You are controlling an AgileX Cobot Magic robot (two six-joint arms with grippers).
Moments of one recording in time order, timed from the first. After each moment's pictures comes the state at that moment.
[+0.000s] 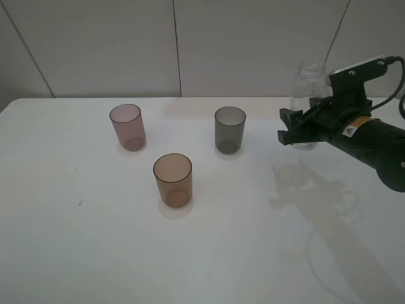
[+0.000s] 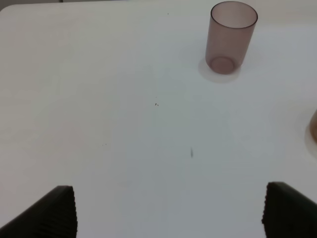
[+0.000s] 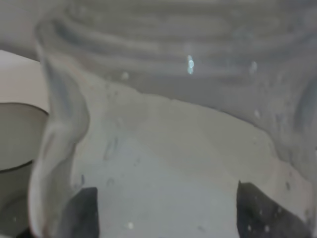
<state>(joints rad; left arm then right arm) -0.09 -0.01 -0.50 0.00 1.06 -0.02 0.26 1.68 -0.44 -0.02 -0.78 -0.19</state>
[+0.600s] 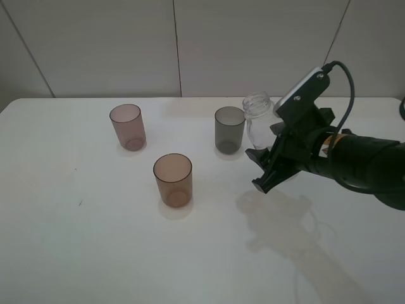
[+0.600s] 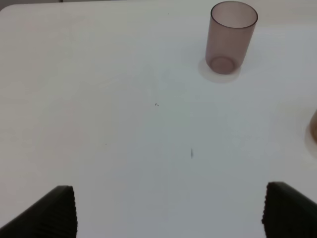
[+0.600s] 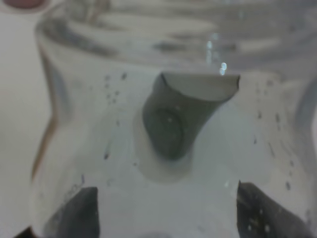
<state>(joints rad) -0.09 -0.01 -0.50 0.00 1.06 -0.02 0.56 1.55 -0.43 0.14 -0.46 -0.51</state>
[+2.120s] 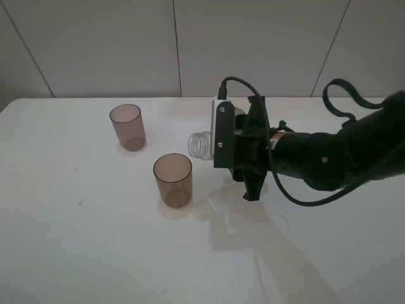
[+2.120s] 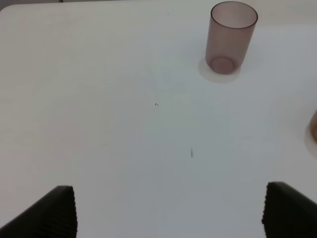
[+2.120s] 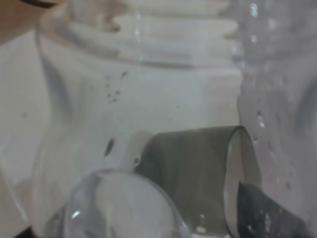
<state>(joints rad) -0.09 -0.01 -0.50 0.00 1.06 -0.02 0.70 1.75 -0.63 0.43 -0.42 -1.51</state>
